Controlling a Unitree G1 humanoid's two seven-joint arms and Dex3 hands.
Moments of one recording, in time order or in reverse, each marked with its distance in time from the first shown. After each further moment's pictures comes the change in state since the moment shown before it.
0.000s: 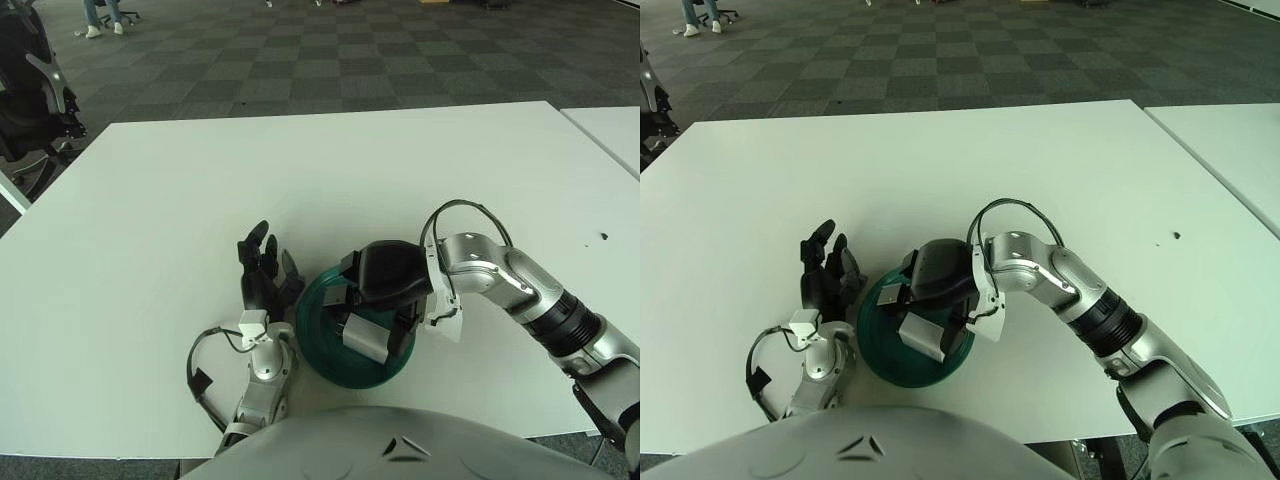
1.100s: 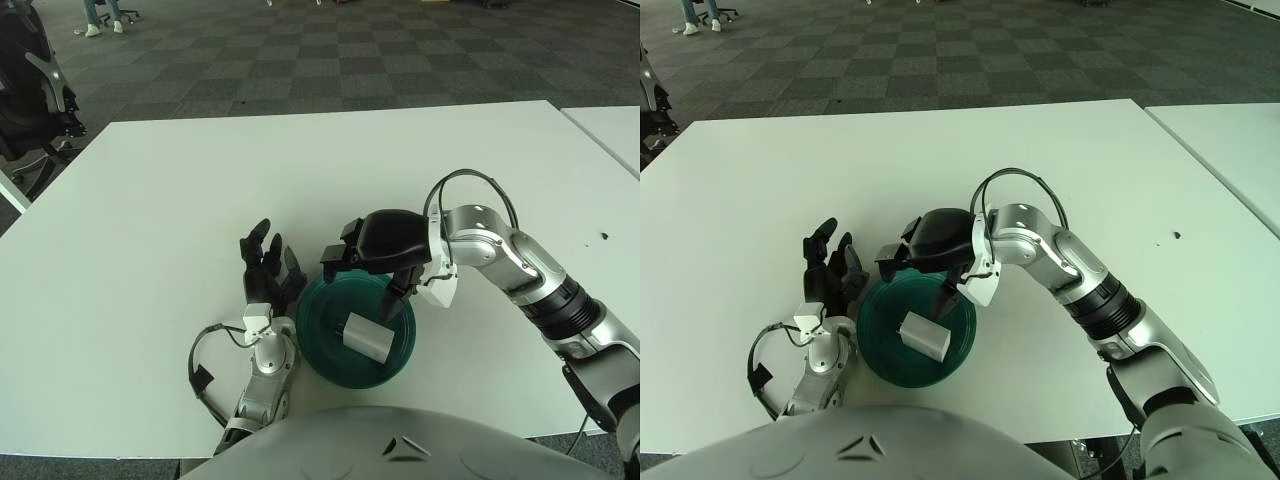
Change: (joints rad) left arm -0.002 0.000 -0.007 -0.023 0.022 0.077 0.029; right arm -0.060 0.034 -0.095 -0.034 0.078 0.204 0.057
